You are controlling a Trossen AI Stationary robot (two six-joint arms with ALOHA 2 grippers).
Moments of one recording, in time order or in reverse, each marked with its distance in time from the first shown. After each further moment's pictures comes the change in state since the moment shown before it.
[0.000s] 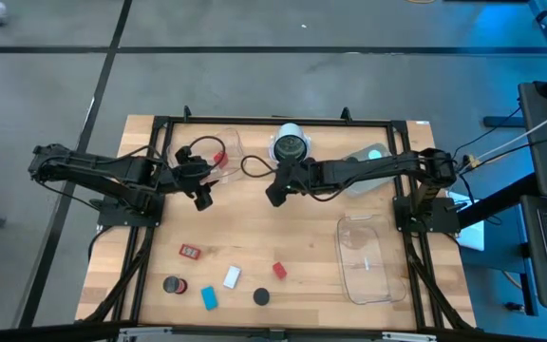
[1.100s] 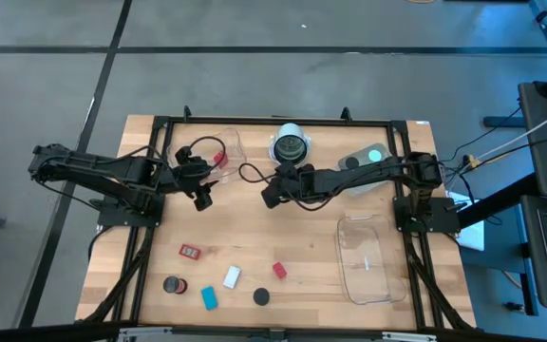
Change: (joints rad) left arm 0.000 0.000 0.000 -0.005 0.004 0.007; right arm 0.027 0.113 0.000 0.046 0.143 0.121
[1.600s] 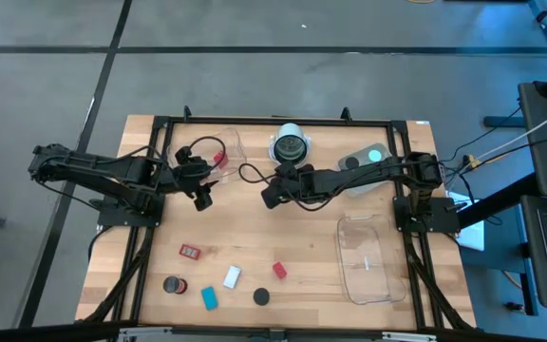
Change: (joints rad) left arm 0.000 0.000 0.000 0.000 0.000 0.002; right arm 0.002 0.000 0.000 0.003 -0.004 0.001
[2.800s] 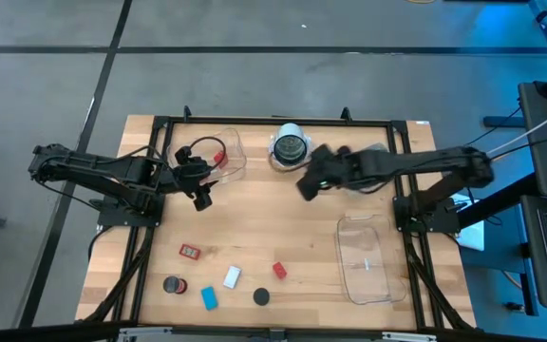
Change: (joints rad) left arm 0.000 0.000 0.000 -0.007 -0.002 0.009; right arm 0.022 -0.415 0.000 -0.437 -0.021 -0.099
